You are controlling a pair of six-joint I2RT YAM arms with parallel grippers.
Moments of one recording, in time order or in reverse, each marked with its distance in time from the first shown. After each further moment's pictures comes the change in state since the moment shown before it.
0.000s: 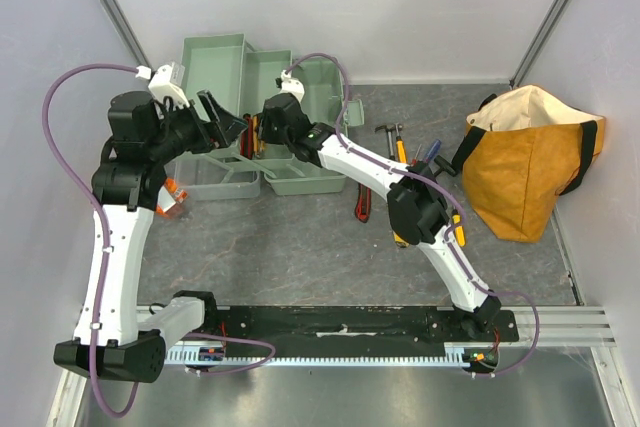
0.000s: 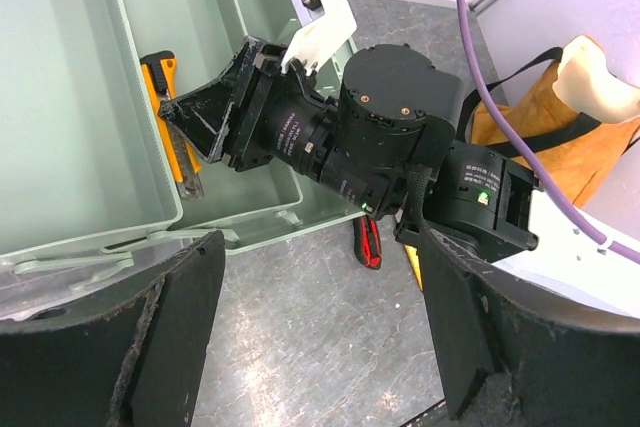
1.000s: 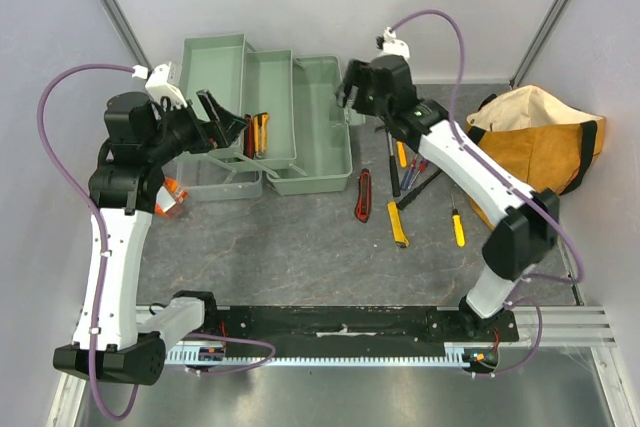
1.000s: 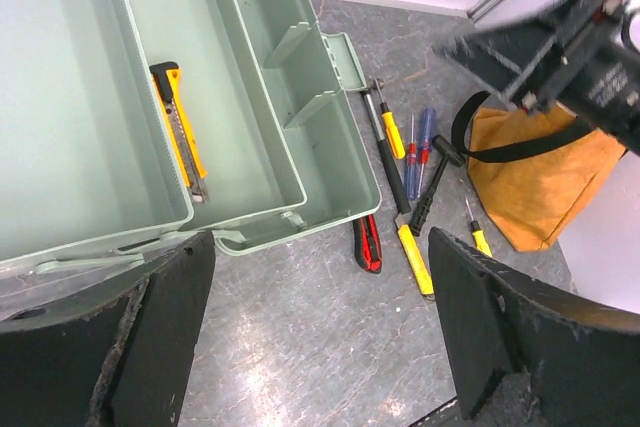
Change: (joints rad) left arm 0.000 -0.012 0.005 -0.001 -0.005 0.002; right arm -0.261 -0.611 -0.417 -0.128 -0.032 -0.146
